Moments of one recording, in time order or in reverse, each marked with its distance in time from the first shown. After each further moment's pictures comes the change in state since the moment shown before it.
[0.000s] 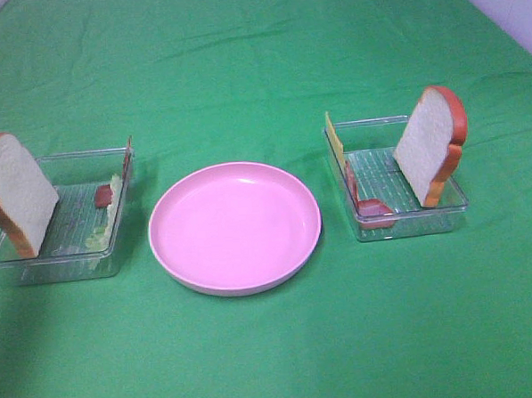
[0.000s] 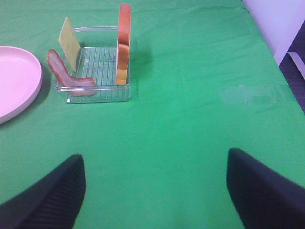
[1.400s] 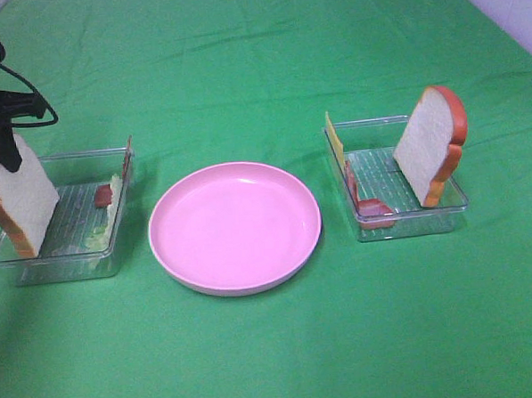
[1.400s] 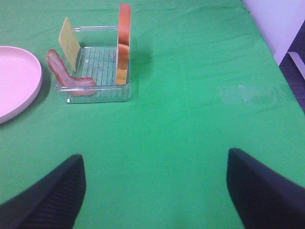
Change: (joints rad) left arm -0.028 0.685 -0.337 0.005 -0.056 0.006; right arm 0.000 0.000 0.000 0.000 0.000 0.000
